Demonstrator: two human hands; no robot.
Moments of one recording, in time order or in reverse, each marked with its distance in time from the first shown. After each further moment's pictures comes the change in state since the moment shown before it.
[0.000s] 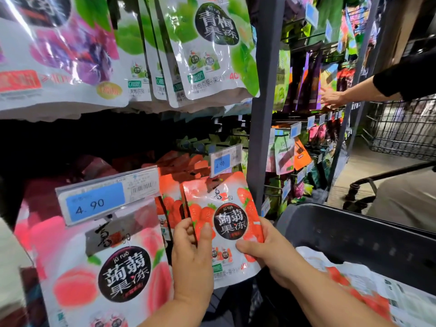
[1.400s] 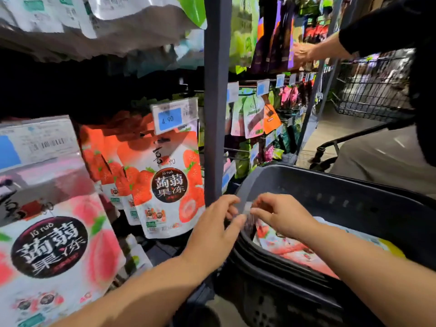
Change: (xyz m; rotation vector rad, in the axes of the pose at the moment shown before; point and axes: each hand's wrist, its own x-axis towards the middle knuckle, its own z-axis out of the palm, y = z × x) left_hand -0.021 -0.028 0.064 0.393 -0.663 0.373; right_hand -0.028 -0.014 -0.100 -1.309 0.161 0.024
